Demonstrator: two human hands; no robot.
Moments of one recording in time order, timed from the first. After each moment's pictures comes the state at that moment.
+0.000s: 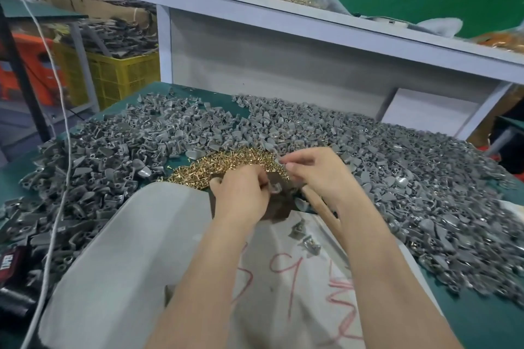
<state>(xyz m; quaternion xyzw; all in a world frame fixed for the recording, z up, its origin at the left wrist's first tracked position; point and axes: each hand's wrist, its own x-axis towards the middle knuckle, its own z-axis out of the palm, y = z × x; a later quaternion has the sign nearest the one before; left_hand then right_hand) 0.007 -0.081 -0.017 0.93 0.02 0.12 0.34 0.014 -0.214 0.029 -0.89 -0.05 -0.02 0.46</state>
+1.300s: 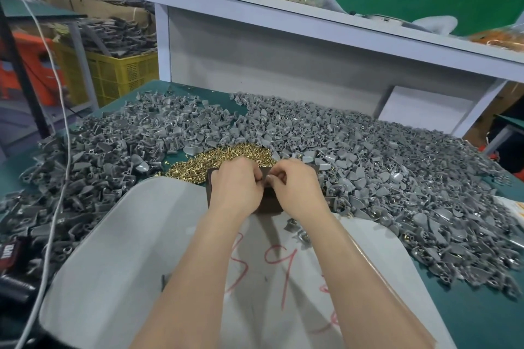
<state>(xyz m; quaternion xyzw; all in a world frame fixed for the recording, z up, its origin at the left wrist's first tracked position) 0.007 -0.078 -0.018 0.94 0.00 0.12 0.32 0.009 -0.192 -0.010 -0.96 -0.07 -0.12 0.25</state>
